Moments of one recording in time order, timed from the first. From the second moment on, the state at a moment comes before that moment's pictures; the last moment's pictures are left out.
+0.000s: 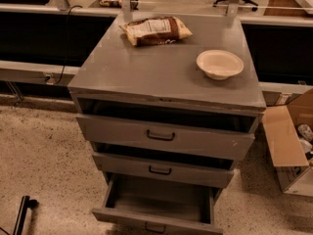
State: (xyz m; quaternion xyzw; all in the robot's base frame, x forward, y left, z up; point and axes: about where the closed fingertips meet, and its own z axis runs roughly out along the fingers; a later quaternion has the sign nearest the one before) arm 0.352 -0.134 0.135 -0.56 0.68 0.25 0.40
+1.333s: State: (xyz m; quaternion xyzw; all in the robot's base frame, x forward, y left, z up) arm 0.468 -0.141 0.138 -0.53 0.68 0.18 0.48
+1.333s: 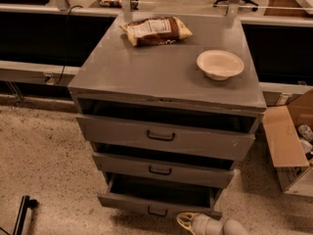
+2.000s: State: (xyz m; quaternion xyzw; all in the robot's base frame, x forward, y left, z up) arm 0.528 -0.142 0.161 -0.52 0.67 0.15 0.51
